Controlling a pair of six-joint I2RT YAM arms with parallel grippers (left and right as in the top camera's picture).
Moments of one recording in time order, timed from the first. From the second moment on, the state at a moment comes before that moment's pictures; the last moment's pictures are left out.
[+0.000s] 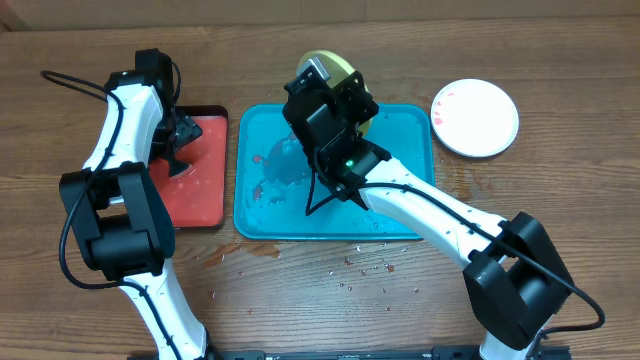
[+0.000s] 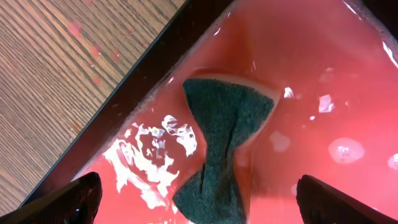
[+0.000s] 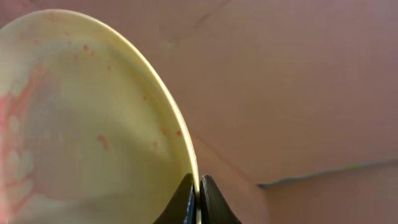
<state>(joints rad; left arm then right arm) 0.14 2.14 1.71 -1.08 -0.28 -0.65 0.75 1.89 1.42 -0.06 1.03 -0.50</state>
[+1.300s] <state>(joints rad) 0.14 2.14 1.71 -1.08 -0.28 -0.65 0.74 1.86 1.45 -0.20 1.12 -0.51</state>
